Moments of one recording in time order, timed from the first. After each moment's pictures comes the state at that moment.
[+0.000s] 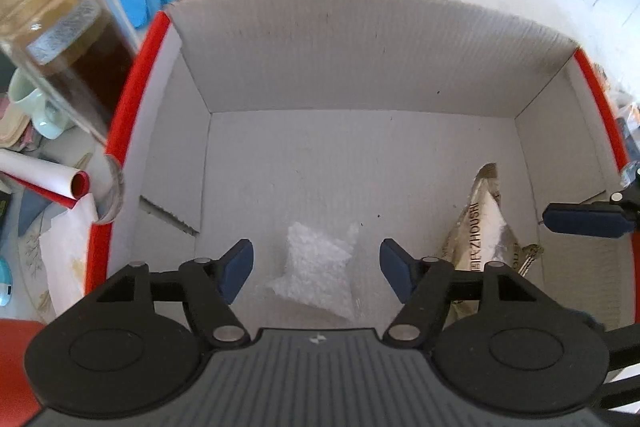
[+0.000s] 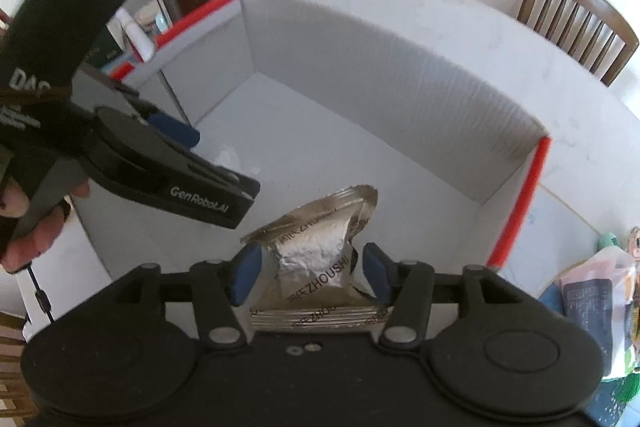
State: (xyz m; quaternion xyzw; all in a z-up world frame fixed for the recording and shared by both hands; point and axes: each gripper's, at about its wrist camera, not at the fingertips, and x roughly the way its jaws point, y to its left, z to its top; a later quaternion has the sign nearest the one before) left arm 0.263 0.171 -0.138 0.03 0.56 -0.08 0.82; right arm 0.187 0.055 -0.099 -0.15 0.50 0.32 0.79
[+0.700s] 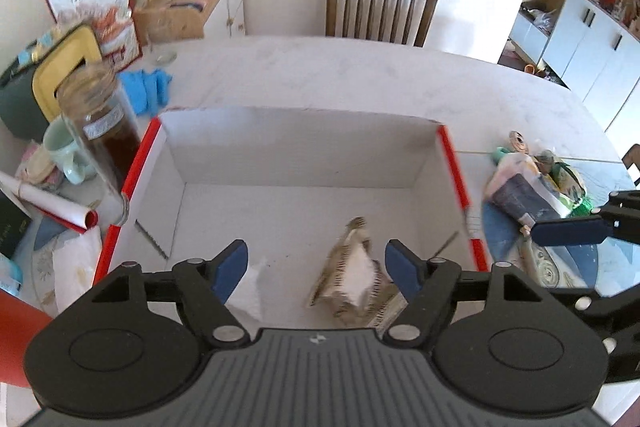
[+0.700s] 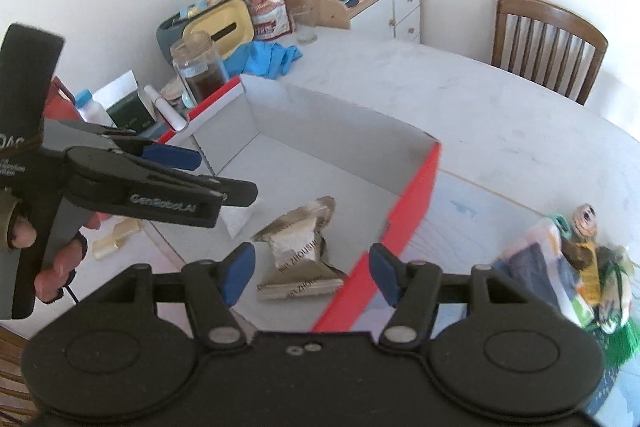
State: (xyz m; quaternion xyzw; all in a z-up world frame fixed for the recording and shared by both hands) left arm 0.211 0.121 -0.052 0.01 0.45 -0.09 0.89; right arm 0.154 -0.045 -0.035 -0.06 0.44 0.34 0.83
